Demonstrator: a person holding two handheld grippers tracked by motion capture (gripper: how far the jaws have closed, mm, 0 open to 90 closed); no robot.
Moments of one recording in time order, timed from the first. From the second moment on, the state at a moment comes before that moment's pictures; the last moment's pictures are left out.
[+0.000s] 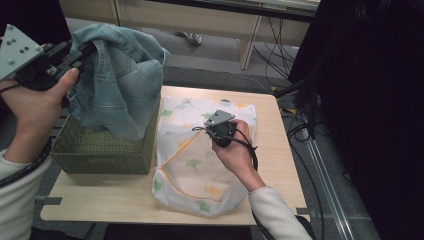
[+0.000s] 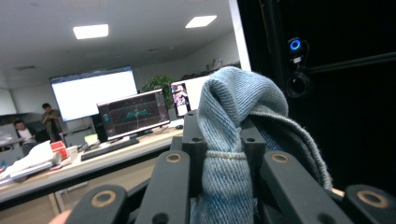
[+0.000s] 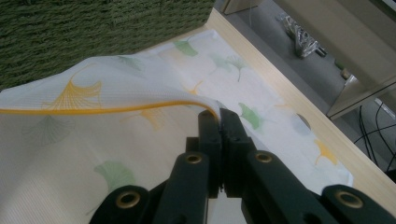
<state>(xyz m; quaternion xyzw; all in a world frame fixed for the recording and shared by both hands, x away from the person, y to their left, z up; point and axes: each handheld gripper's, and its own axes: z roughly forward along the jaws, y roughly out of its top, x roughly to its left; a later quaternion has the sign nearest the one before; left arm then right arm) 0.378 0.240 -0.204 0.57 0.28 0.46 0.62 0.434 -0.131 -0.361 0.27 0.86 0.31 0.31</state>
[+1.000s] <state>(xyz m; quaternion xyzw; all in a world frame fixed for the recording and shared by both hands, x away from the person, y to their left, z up) 0.331 0.220 -0.190 0.61 0.15 0.33 0.70 0.436 -0.135 -0.360 0.28 0.85 0.32 0.30</state>
